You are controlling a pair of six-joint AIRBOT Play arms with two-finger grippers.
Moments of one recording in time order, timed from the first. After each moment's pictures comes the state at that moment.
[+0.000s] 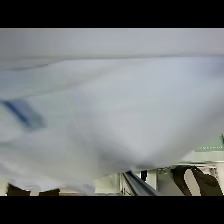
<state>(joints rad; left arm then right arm) 0.25 -0.36 1.48 1.41 -1.10 -1.49 -0.38 -0.63 1.80 -1.01 1.52 1.50</state>
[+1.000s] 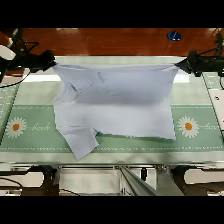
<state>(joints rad) 0.10 -1.55 1.41 1.06 -0.82 -1.56 -0.32 -1.60 1.44 -0.66 1.07 1.28</state>
